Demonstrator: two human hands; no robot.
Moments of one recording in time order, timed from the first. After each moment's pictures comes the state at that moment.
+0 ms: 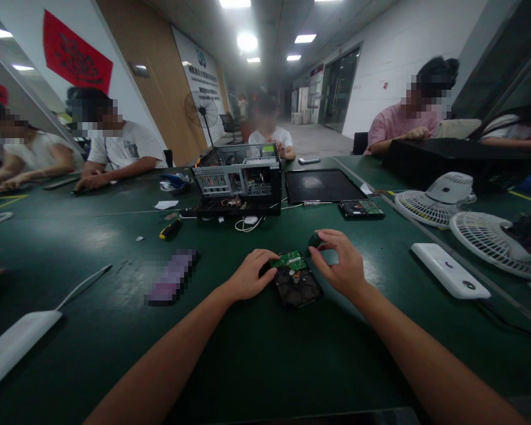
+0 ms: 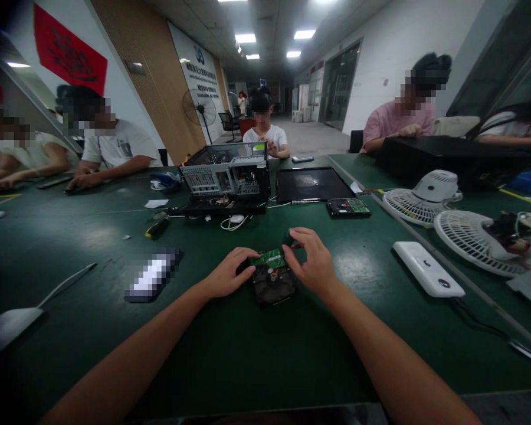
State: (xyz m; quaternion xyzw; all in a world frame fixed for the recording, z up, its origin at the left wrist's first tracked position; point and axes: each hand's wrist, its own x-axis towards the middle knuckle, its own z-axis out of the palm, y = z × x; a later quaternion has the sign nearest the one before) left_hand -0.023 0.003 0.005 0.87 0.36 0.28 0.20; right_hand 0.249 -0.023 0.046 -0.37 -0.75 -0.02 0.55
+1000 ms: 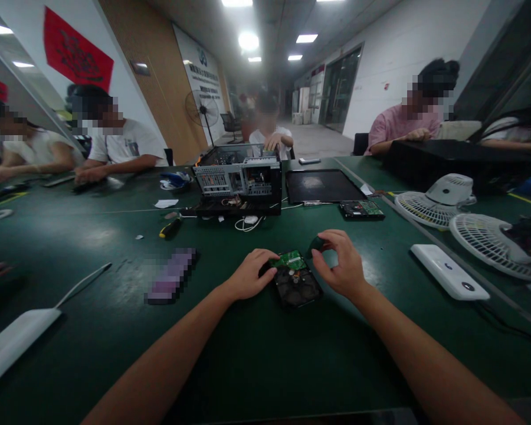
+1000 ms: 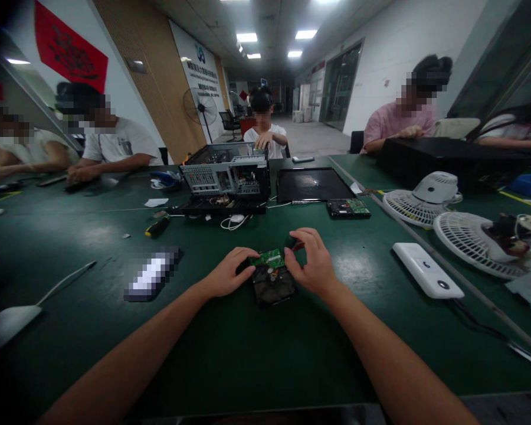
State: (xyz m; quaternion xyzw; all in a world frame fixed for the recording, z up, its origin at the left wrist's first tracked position) left_hand -0.024 0.005 0.003 0.87 0.36 0.28 0.20; right_hand 0.250 -0.025 0.048 -0.37 -0.76 0.00 0.54
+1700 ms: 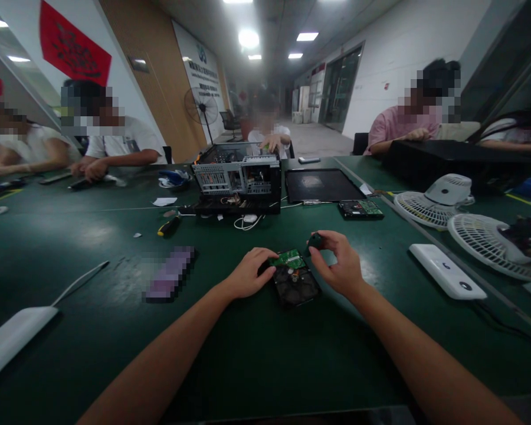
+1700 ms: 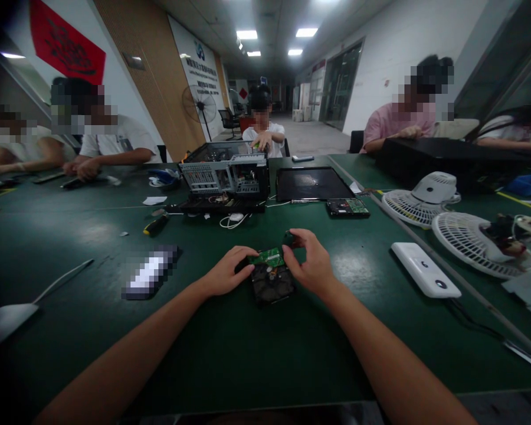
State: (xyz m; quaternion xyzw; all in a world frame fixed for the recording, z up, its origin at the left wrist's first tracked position) left_hand -0.024 0.004 0.005 0.87 0.35 0.28 0.20; right_hand 0.248 -0.024 0.037 -0.40 -0.74 0.05 0.54
